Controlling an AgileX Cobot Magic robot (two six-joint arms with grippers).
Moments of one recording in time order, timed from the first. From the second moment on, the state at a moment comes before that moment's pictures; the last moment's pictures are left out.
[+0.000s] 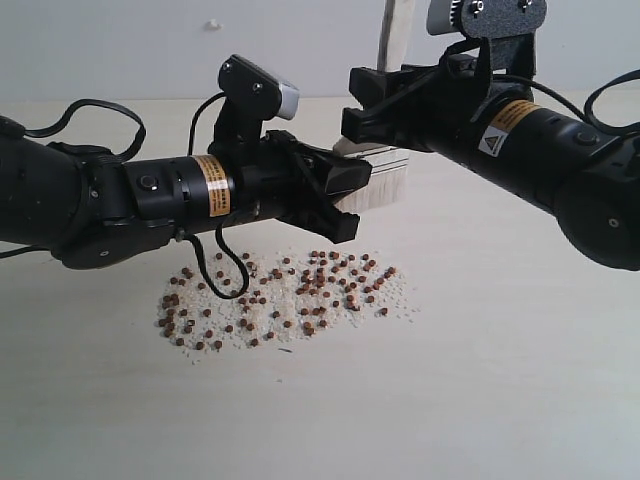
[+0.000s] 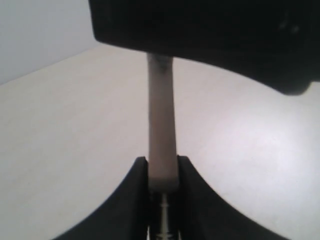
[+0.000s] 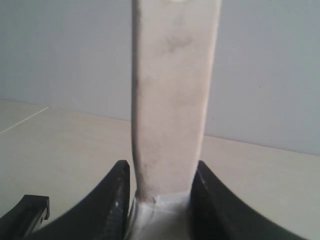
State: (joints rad) left arm -0.80 1.88 -0.88 0.60 -0.69 -0.52; right arm 0.50 1.63 -0.68 -0.11 -0.72 0.27
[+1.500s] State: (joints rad) left arm -0.75 1.56 -0.71 0.97 -0.36 -0.76; right arm 0.33 1.51 -0.63 -0.15 -0.62 0.23
